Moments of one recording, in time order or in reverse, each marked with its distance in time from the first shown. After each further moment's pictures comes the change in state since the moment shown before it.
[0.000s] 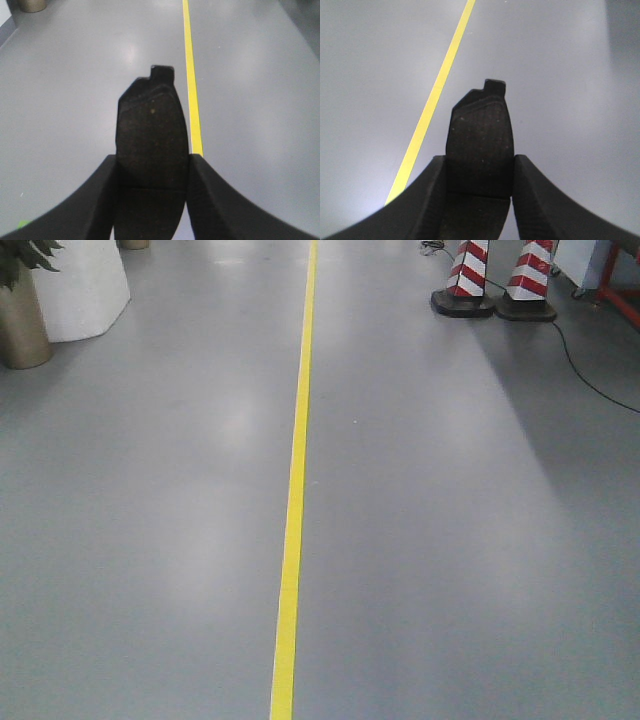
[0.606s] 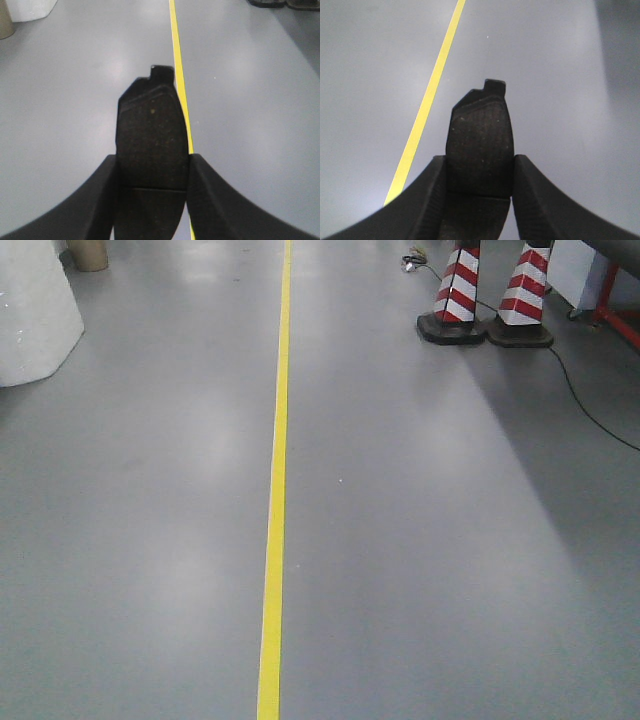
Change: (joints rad) left arm 0.000 0.000 0.000 0.000 0.000 0.000; right arm 0.000 0.000 0.000 0.012 0.000 0.000
